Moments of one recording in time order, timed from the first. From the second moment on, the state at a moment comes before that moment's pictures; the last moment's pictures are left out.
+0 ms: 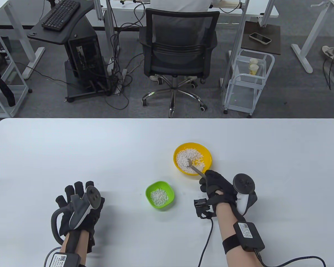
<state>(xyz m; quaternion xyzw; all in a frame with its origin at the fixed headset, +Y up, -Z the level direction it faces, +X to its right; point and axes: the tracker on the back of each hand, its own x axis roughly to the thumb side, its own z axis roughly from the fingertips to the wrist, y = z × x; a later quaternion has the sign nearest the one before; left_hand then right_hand) -0.274 -0.748 -0.316 -0.08 0.20 -0.02 0.98 0.200 -0.763 -0.394 -0.19 -0.02 0.78 0.59</state>
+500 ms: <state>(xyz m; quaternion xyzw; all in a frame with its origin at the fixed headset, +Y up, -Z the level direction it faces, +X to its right) -0.274 -0.747 -0.316 -0.08 0.20 -0.02 0.98 0.217 -0.748 -0.394 -0.18 -0.03 0.76 0.63</state>
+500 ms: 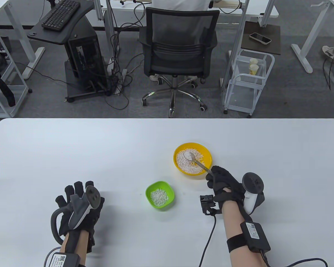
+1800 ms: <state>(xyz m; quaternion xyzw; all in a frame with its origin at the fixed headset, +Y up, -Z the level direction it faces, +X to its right) -0.271 -0.747 -0.316 -0.08 0.20 -0.02 0.98 0.131 -0.694 -0.375 0.19 -0.09 0.95 0.23</state>
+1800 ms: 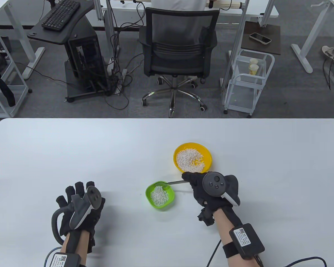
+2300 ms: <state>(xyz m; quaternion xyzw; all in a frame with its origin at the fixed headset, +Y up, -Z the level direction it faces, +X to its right) -0.270 -0.747 -0.317 -0.08 0.20 -0.03 0.98 0.168 -0.671 -0.366 0.08 -0.28 0.92 0.25</state>
